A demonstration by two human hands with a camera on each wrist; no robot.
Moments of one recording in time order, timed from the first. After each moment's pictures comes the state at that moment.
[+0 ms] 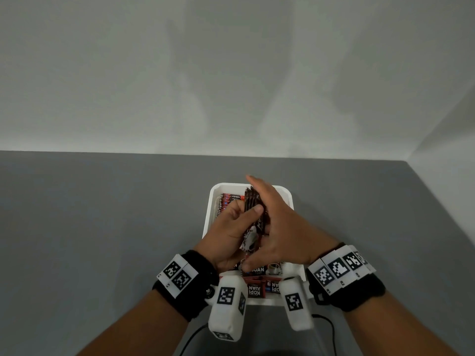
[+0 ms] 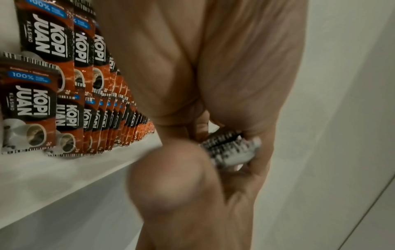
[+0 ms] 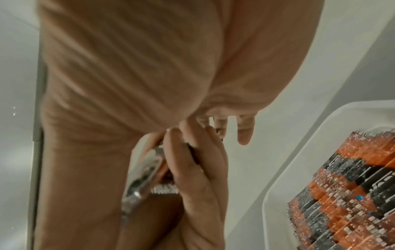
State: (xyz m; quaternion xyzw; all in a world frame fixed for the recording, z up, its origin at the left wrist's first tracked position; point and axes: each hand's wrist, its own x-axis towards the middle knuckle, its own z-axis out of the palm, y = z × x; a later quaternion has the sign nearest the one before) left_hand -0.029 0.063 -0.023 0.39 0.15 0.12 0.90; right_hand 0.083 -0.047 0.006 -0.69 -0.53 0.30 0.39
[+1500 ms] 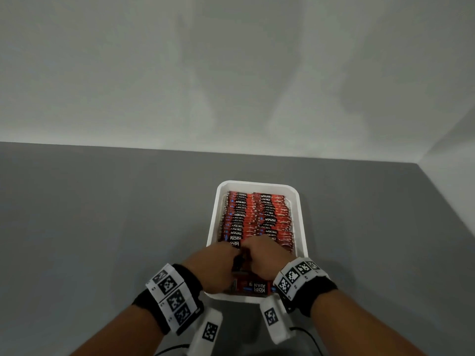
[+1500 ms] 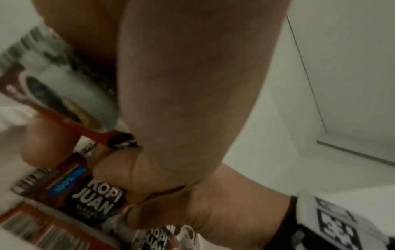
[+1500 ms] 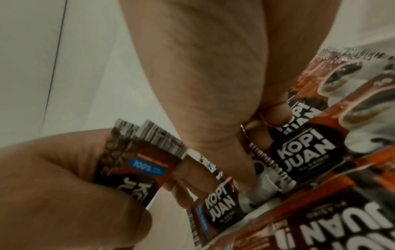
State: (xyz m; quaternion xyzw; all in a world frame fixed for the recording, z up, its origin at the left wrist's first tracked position) left_hand -0.076 0.086 -0.061 0.92 0.19 -0.21 0.26; right_hand 0.060 -0.022 -0.094 -0.78 -0.55 0.27 0.11
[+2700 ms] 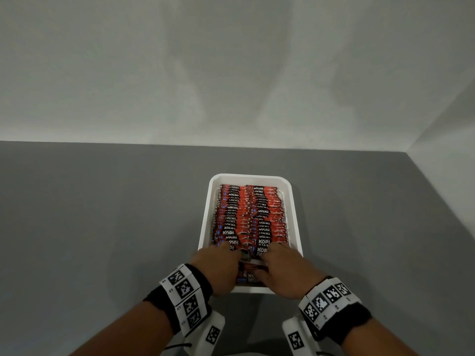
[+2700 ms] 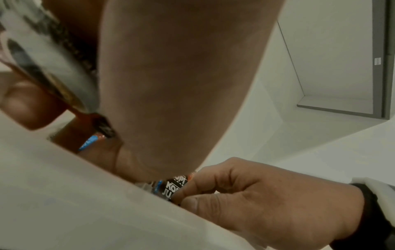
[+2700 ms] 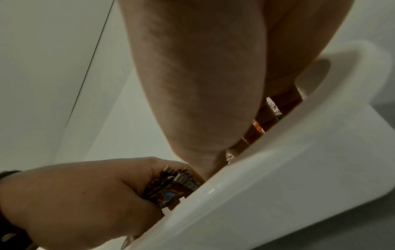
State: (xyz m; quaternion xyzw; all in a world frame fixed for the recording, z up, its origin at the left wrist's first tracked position) left_hand -0.069 0.059 -0.077 0.94 0.16 -0.27 0.10; right_hand 0.061 -0.087 -0.108 -0.82 -0.52 0.22 0.05
